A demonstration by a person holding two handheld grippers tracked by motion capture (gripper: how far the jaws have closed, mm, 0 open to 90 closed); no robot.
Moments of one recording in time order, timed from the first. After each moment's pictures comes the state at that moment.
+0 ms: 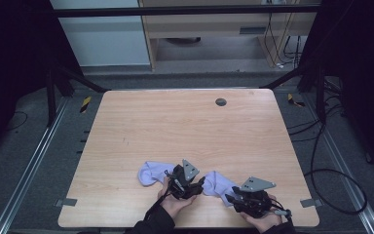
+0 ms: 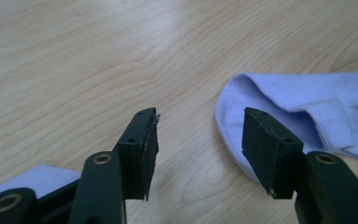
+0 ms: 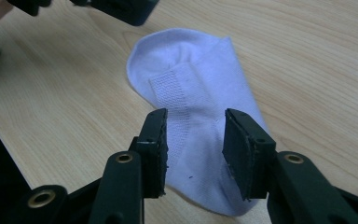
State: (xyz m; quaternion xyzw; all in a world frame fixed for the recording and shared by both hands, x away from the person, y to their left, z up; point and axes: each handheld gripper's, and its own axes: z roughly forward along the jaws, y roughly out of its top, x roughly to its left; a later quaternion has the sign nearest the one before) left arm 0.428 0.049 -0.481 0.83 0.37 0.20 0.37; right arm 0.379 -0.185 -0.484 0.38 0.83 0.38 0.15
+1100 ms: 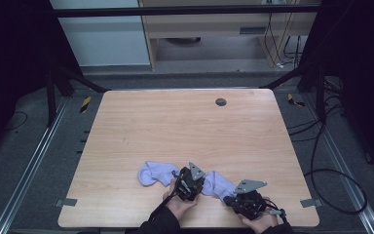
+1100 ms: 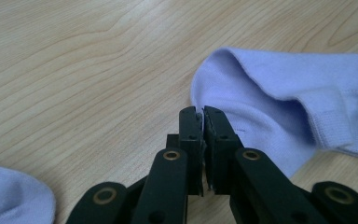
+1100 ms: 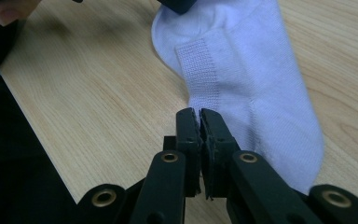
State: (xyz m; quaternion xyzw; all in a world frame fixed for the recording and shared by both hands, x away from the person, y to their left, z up) left arm 0.431 0.037 -0.494 0.84 0.38 0.16 0.35; right arm 0.382 -0.175 -0.494 0.37 0.85 0.36 0.08
